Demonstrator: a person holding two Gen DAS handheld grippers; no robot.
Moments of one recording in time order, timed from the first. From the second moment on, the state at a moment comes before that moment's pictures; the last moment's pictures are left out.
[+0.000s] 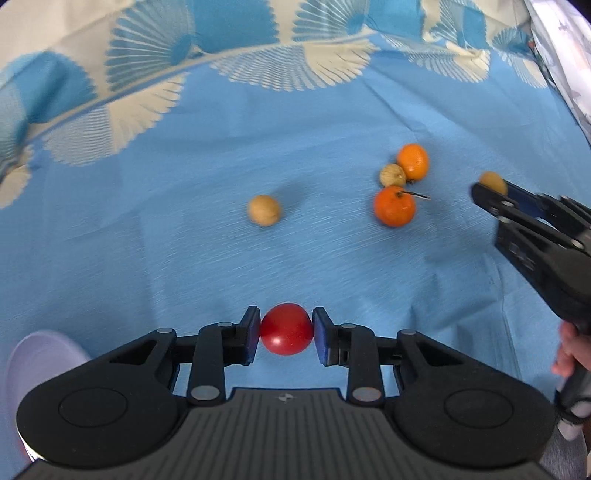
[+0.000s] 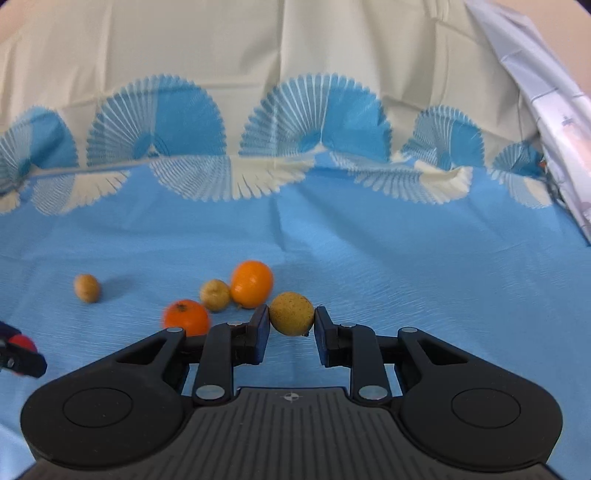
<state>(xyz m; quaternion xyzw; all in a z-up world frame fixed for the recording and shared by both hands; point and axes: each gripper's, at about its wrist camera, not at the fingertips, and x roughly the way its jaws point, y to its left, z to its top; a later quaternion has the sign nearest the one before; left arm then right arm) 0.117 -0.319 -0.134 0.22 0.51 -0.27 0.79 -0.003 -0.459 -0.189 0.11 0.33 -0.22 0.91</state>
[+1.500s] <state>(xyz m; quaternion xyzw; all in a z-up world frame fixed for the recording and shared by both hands) -0.008 0.006 0.020 0.07 0.46 -0.16 0.87 -0.141 -0.131 0.018 0.05 0.27 0.00 0.96</state>
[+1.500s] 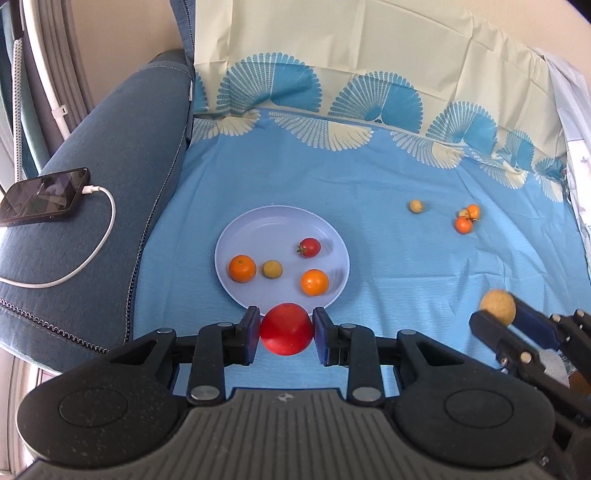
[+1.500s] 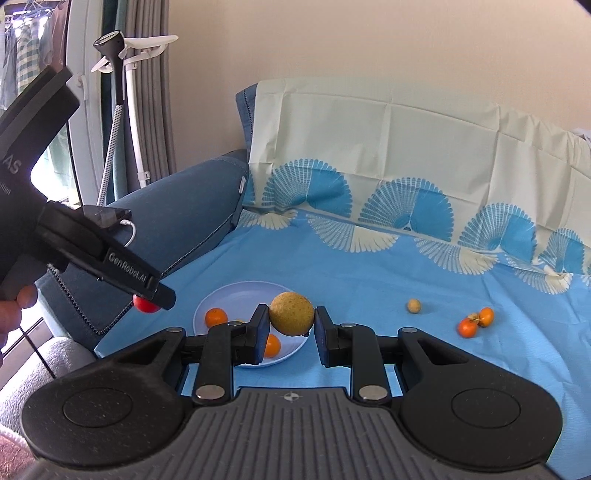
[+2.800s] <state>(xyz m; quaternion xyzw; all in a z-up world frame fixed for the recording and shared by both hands) 0.109 -0.020 -0.041 0.07 0.51 -0.13 0.85 -0.026 -0.122 -0.049 0.06 0.34 0.04 0.94</state>
